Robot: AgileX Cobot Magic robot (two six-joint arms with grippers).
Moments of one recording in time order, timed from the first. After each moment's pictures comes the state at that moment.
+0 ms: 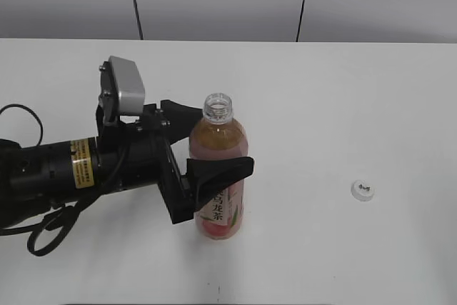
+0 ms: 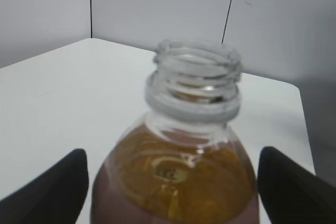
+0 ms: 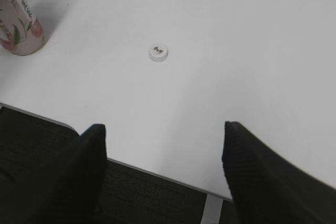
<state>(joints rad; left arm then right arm) -0.48 1.88 -0.56 0.84 -1.20 -0.36 0.32 0.12 -0.51 0.01 1.09 -0.14</state>
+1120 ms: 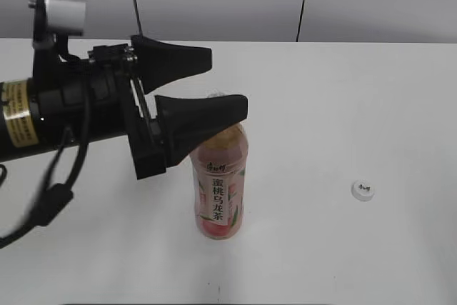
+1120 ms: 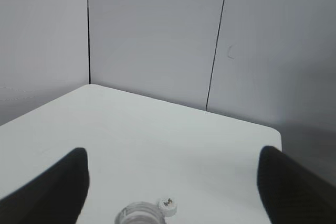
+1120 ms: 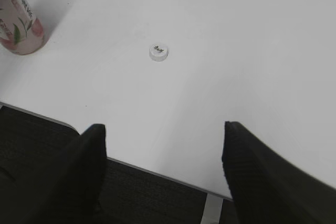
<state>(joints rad) -0.48 1.53 -0.56 0.93 -1.04 -0.60 0.32 0.12 -0.51 0.01 1.10 -0.14</state>
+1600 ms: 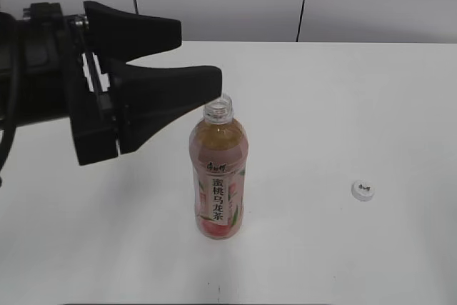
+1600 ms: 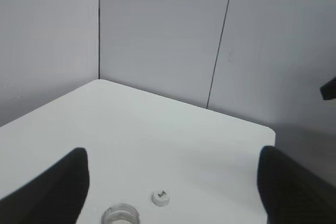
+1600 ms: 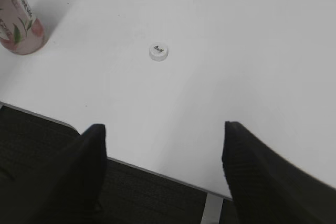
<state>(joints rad) -0.48 1.25 -0.56 1.07 -0.80 -0.89 0.32 0.12 -0.51 0.01 1.10 -0.14</state>
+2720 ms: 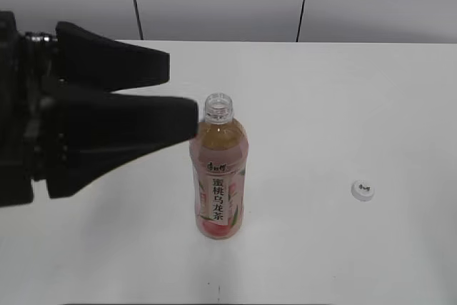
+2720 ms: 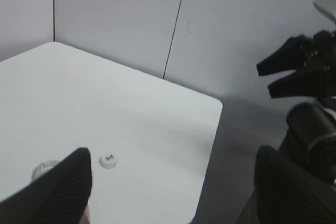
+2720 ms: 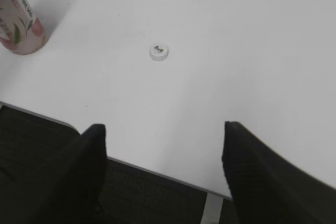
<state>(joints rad) -0.48 1.07 -0.56 1.45 -0.78 -1.38 0.32 0.12 -0.51 0.01 1.10 -0.14</state>
